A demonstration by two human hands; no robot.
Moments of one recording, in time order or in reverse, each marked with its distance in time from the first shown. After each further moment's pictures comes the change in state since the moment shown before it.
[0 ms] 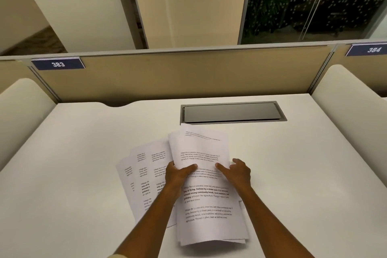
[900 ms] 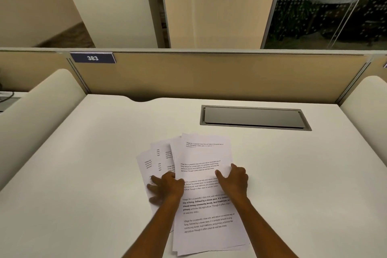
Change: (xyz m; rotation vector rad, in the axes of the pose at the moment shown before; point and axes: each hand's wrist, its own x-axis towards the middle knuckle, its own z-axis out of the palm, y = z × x) left_hand -0.013 -0.021 -0.061 0.776 0.473 -0.143; right_hand -0.034 -0.019 0.060 -0.273 -0.004 -0.134
